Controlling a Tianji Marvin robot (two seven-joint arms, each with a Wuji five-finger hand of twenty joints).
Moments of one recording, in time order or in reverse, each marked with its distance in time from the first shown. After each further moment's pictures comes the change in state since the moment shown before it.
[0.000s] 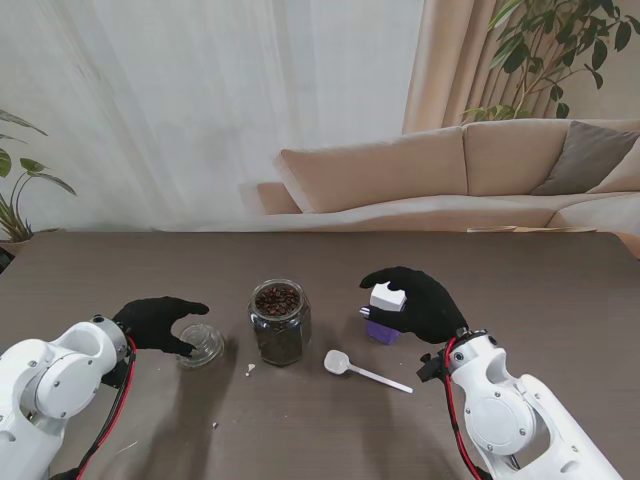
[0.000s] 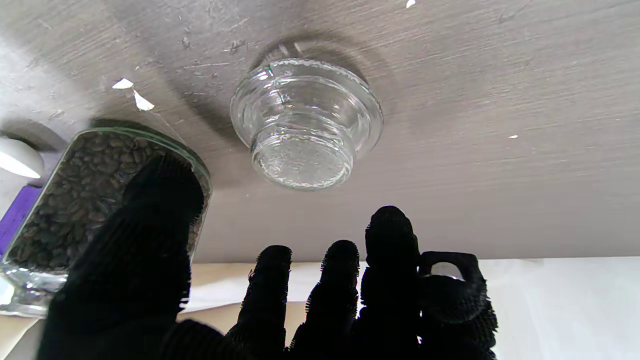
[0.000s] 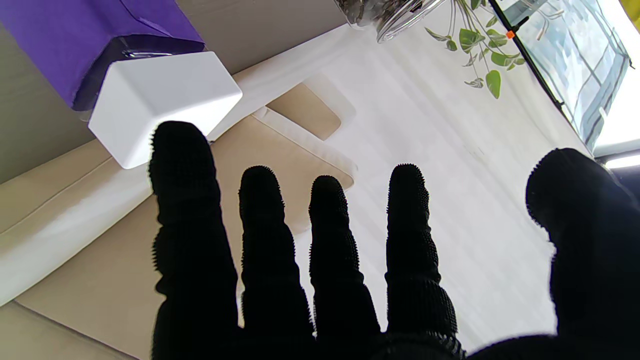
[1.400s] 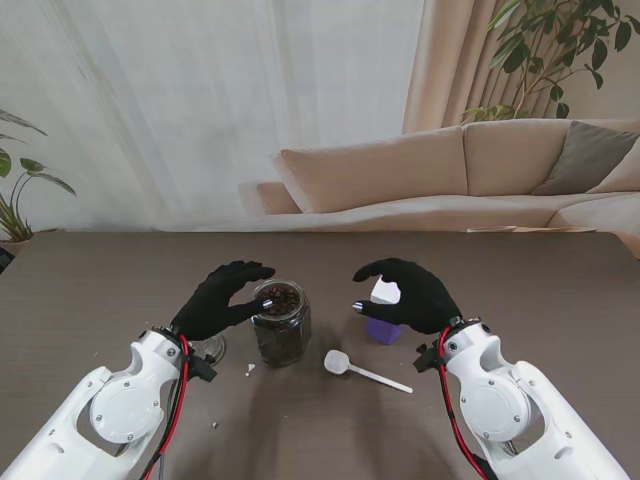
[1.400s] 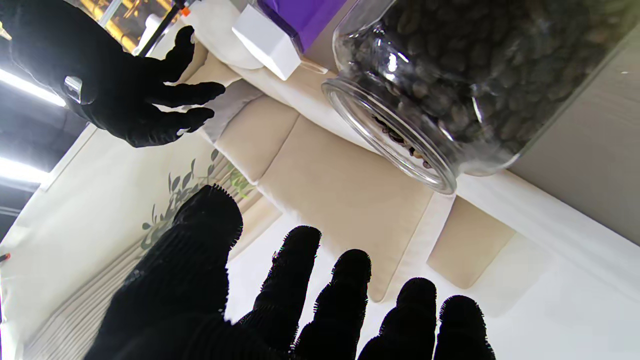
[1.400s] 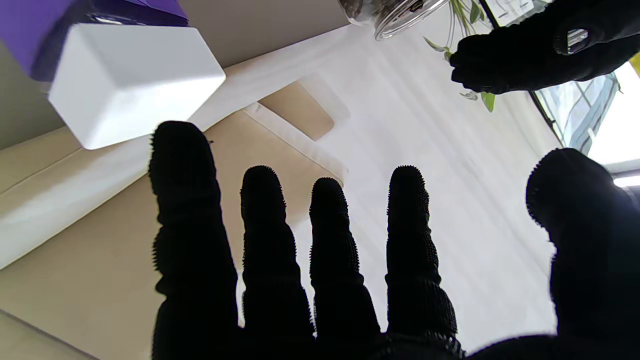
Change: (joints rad) left arm 0.010 -0.125 0.177 0.015 -0.522 -0.133 0.459; right arm 0.049 0.007 -0.026 0.008 -0.042 0.004 0.014; left_hand 0.140 0.179 -0.034 -0.001 0.177 0.179 0.027 -0.032 0.000 0.087 -0.066 -0.159 -0.377 0.029 -1.030 -0.778 -0.486 0.000 -1.437 -0.739; right_hand 0.000 0.000 0.000 0.000 -0.021 -0.001 0.029 -0.013 -0.023 0.000 0.018 0.000 0.000 -0.009 0.004 -0.012 0.000 0.000 0.000 0.000
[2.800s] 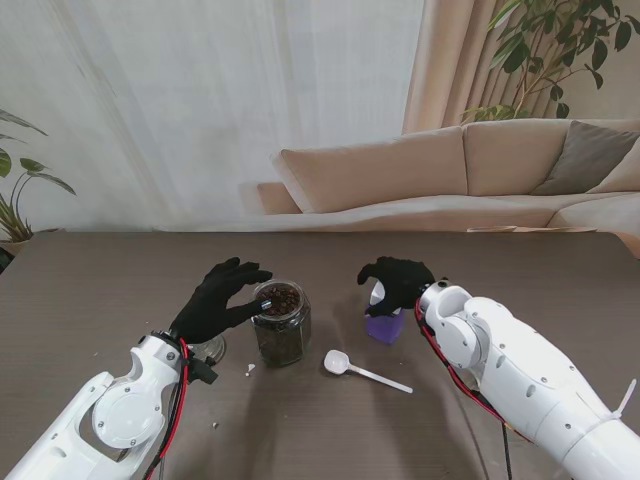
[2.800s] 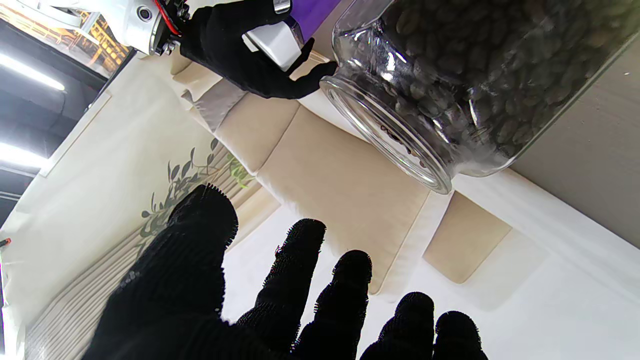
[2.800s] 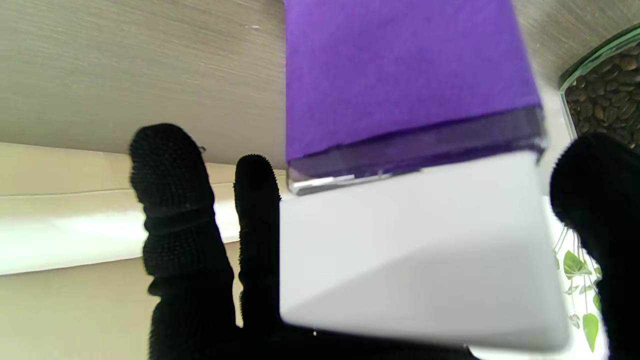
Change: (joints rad) left arm 0.004 -0.001 0.016 0.021 -0.013 -0.015 0.057; right arm 0.527 0.038 -0.412 0.539 -0.257 0.118 0.110; left_hand -0.017 0.001 -0.013 0.000 0.054 0.018 0.014 0.006 -0.002 0.004 -0.007 -0.005 -0.077 -0.025 -0.033 -0.047 -0.065 -0.047 -0.049 -0.057; right_hand -0.181 -0.234 0.385 -0.141 -0.205 -0.019 0.023 -0.016 -0.194 0.016 0.130 0.061 0.019 0.033 0.119 0.093 0.050 0.052 0.176 0.173
